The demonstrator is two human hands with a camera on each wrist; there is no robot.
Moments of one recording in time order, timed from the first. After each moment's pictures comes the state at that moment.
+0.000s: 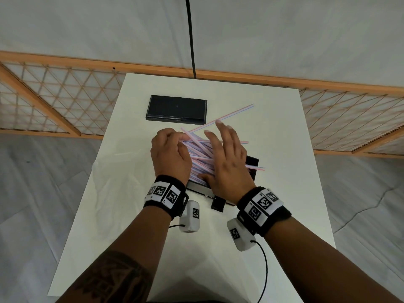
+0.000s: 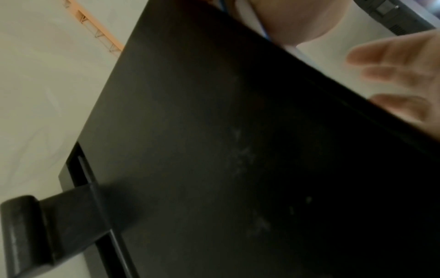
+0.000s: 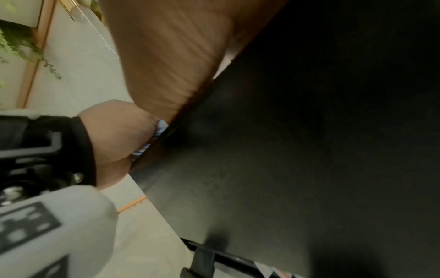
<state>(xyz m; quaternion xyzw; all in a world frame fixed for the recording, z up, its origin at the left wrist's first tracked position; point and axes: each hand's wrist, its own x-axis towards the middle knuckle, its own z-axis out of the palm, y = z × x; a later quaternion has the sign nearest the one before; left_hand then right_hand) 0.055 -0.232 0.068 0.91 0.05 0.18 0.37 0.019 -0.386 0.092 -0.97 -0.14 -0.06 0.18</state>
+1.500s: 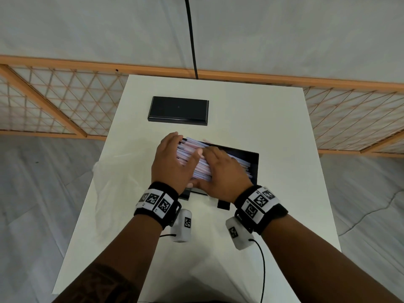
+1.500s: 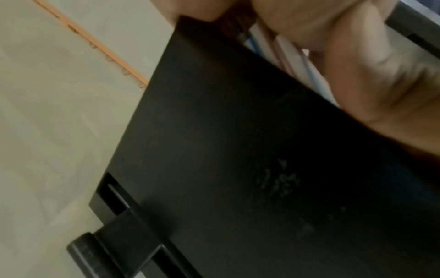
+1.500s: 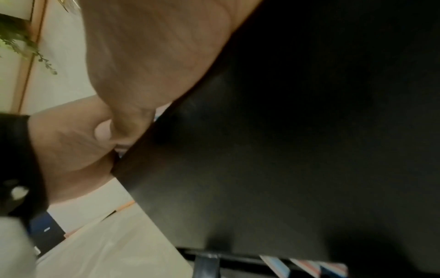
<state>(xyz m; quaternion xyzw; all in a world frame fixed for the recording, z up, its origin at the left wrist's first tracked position) 0.046 -0.219 0.061 0.93 0.02 0.07 0.35 0.031 -0.388 0.067 -0.95 -0.17 0.04 0.27</state>
